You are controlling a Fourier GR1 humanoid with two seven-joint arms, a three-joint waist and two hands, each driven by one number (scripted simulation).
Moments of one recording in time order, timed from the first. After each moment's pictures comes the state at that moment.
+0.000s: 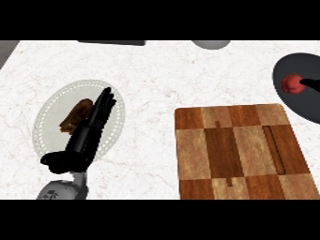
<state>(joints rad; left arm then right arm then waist) -0.09 0.04 -0.17 -1.56 0.01 0.01 -0.10 -0.88 -0.62 -0.73 -0.22 0.61 -0.13 -0.52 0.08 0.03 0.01</state>
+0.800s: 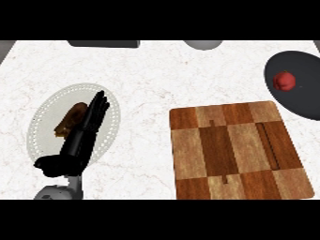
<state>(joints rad) -0.06 0.05 -0.15 -1.57 0.01 0.02 -0.10 -0.69 -0.78 -0.85 -0.15 0.45 0.40 -0.72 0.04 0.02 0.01</state>
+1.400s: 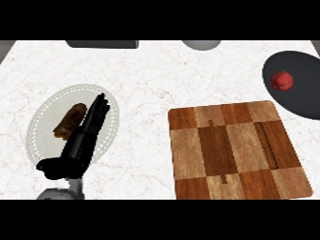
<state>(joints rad) -0.04 0.04 -0.15 -1.57 0.00 0.02 -0.11 -0.57 -0.79 -0.79 -0.20 0.45 0.41 -0.79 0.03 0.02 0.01</state>
